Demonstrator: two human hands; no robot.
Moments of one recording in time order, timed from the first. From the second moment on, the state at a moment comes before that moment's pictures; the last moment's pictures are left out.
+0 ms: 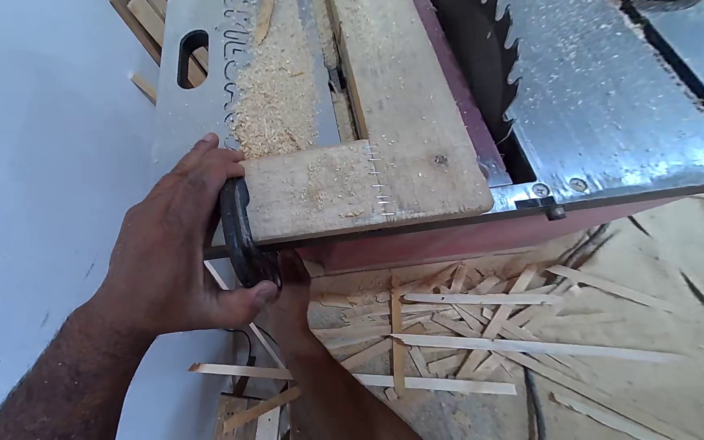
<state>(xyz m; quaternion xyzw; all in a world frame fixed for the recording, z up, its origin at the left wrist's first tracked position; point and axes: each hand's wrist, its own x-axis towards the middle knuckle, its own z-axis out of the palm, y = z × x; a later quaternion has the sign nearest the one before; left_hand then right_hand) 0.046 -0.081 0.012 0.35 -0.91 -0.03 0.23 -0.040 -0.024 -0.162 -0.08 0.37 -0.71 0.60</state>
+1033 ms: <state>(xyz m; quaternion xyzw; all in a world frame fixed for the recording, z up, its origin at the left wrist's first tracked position) 0.042 -0.079 0.012 0.36 -0.90 -0.02 0.24 -0.046 -0.081 -0.106 0.13 0.30 -0.60 0.73</state>
